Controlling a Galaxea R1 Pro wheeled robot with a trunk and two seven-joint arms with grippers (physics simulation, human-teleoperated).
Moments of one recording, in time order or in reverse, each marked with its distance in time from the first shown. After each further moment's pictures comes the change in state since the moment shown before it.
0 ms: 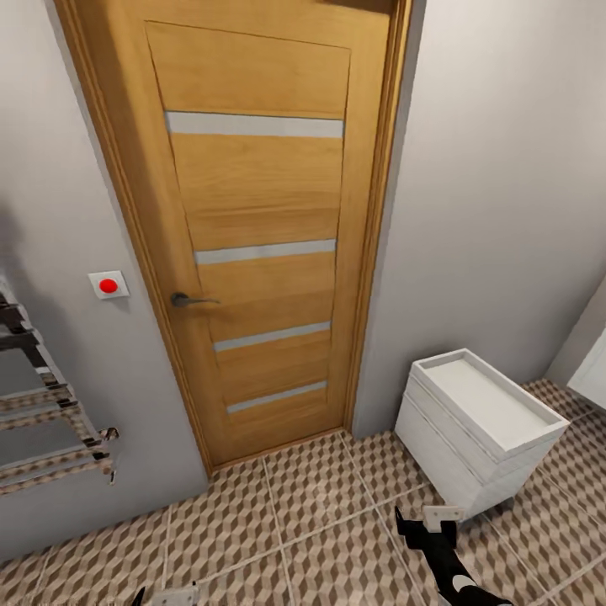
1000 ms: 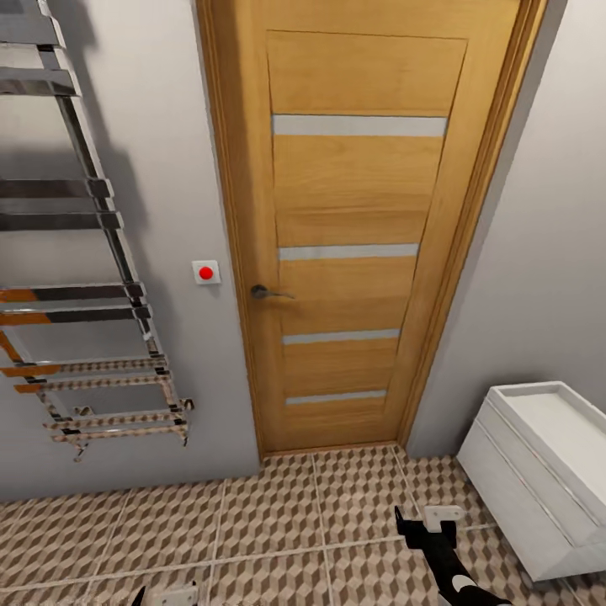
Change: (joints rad) left arm 0.000 0.000 0.000 0.000 0.000 0.000 -0.001; right arm 0.000 0.000 0.000 0.000 -0.001 0.000 0.000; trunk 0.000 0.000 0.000
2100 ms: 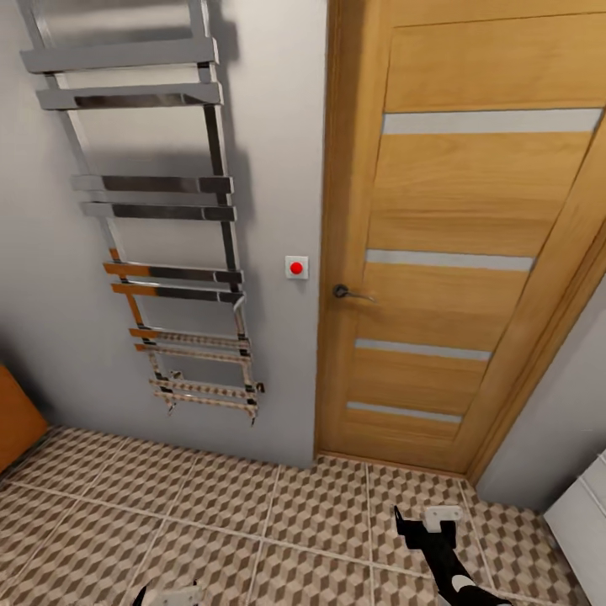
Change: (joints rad) left arm 0.000 -0.003 0.000 0.000 0.000 0.000 0.000; right arm 0.000 0.001 0.000 0.000 0.000 0.000 0.000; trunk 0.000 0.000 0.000
